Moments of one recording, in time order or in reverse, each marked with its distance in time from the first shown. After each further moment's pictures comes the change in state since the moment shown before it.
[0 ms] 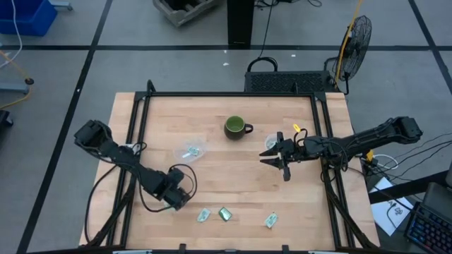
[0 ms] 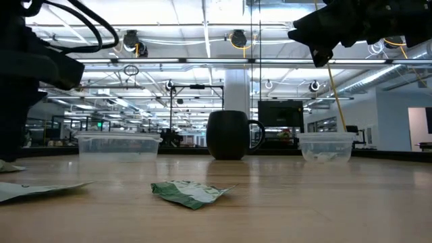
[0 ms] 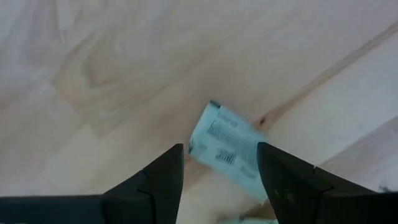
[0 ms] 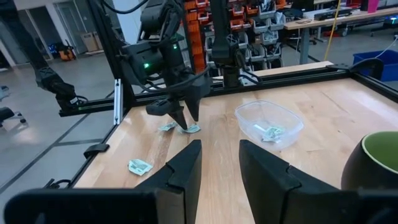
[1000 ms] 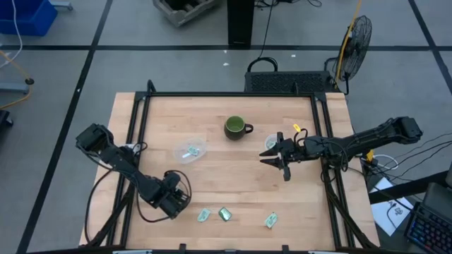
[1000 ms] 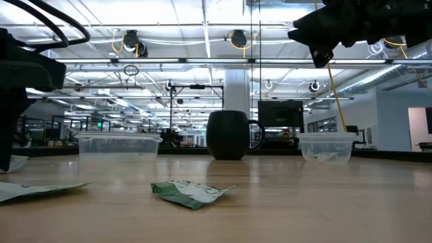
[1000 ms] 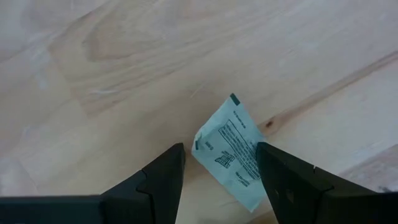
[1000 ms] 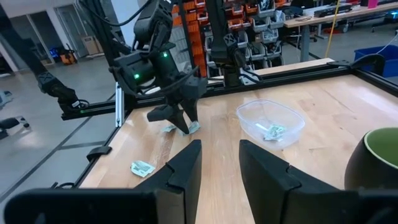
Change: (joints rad) left arm -0.096 0.083 -0.013 0.062 -0.095 -0.243; right arm 0.000 0.000 0.000 0.000 0.000 0.026
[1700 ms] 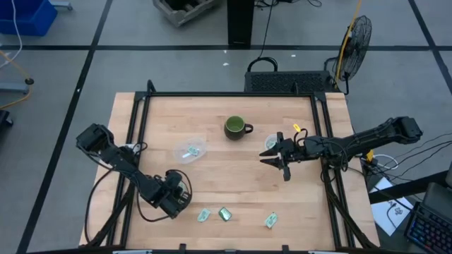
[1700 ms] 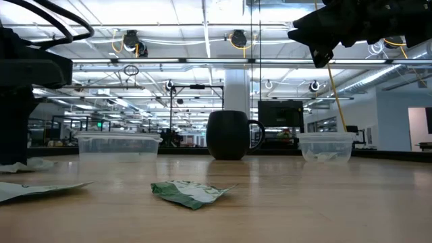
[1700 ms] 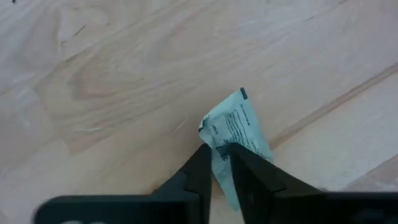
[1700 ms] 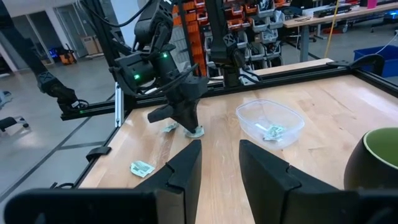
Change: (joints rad) left arm 0.004 -0.027 -0.006 0.011 -0.110 0.028; right arm 0.000 0.000 0.000 0.000 0.002 0.000
